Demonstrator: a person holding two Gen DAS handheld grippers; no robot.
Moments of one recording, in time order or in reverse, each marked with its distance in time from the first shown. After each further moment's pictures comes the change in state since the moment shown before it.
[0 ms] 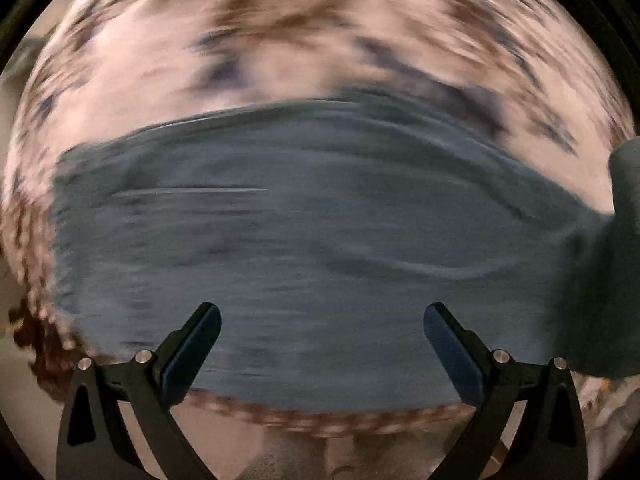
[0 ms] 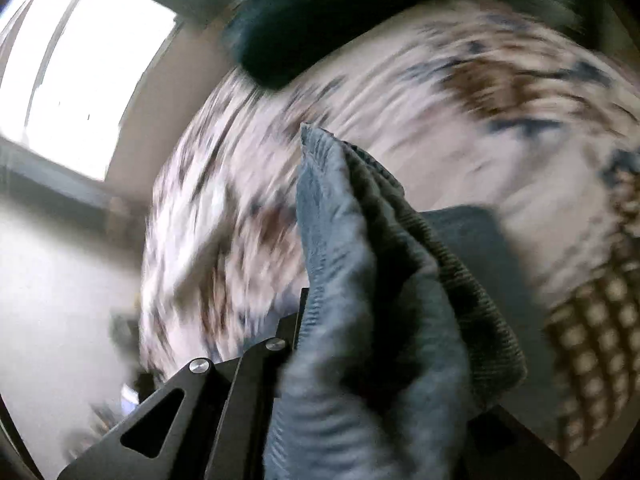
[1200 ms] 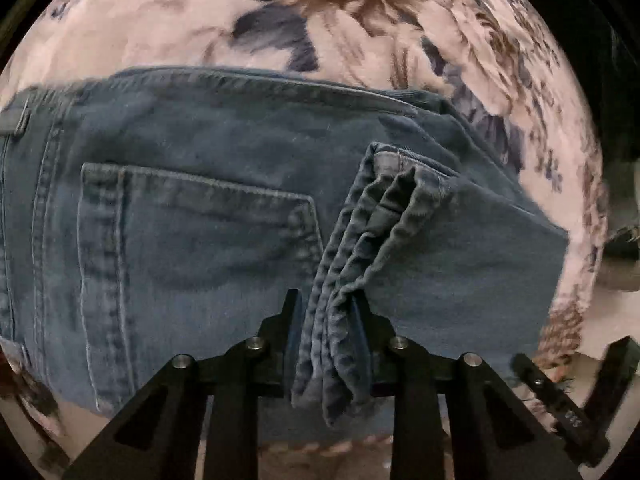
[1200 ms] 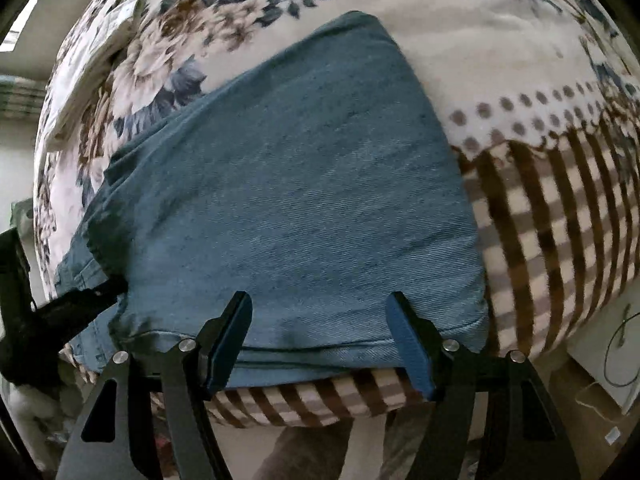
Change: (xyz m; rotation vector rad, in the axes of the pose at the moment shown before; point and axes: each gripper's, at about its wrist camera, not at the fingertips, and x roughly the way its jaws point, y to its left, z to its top) left arm 0.028 0.054 0.008 -0.075 0.067 -0.301; right arm 0.073 -0.005 -0.085 -0.057 0.494 -0.387
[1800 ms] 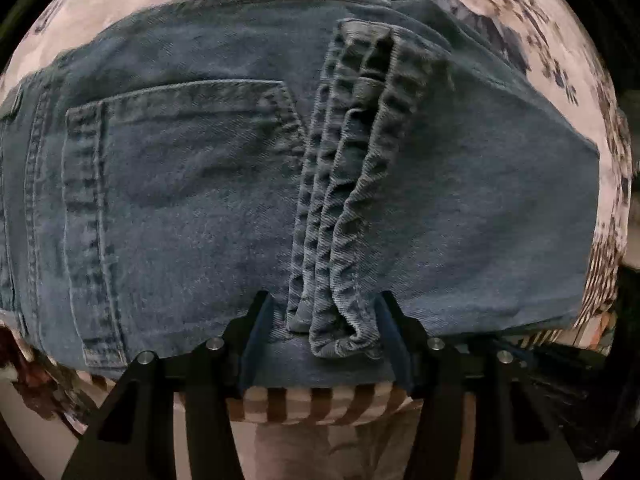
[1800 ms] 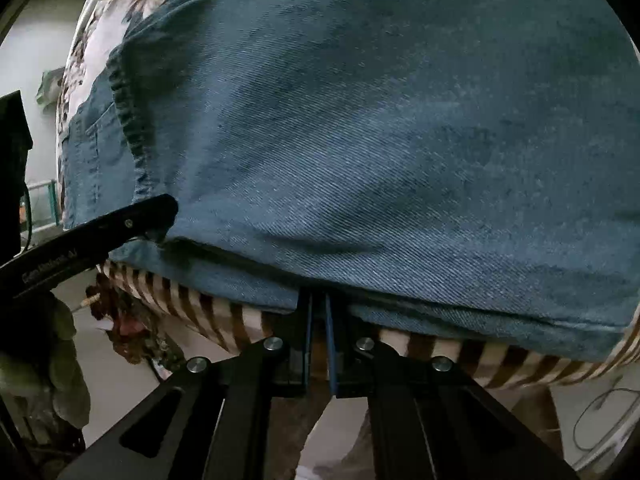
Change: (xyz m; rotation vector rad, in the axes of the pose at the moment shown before) left arm 0.030 -0.018 -0.047 0.165 0.075 0.134; right arm 0.064 0.062 -0.037 -0.331 0.310 0.073
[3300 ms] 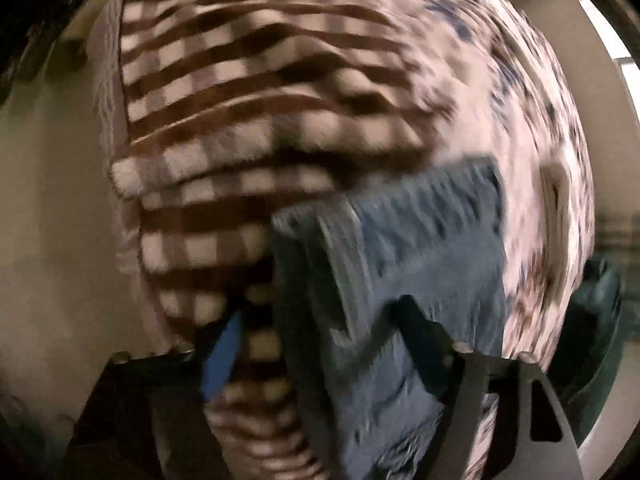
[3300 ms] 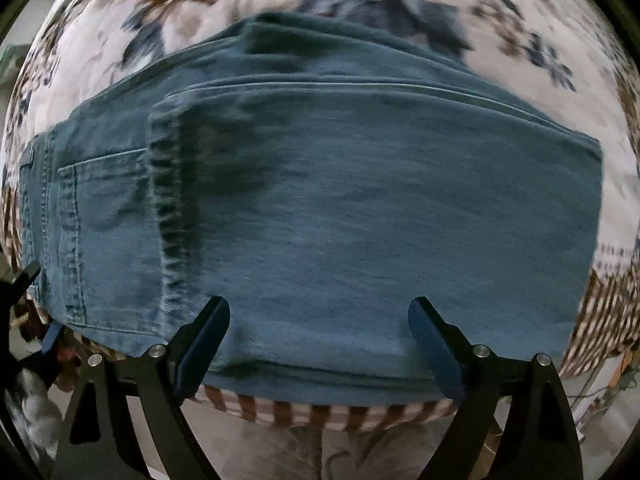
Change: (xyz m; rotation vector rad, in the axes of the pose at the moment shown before) left arm -0.017 0.272 -0.120 -1.188 -0.474 -0.348; right arm -0.047 0.070 0.053 -0.051 -0.082 -0.346
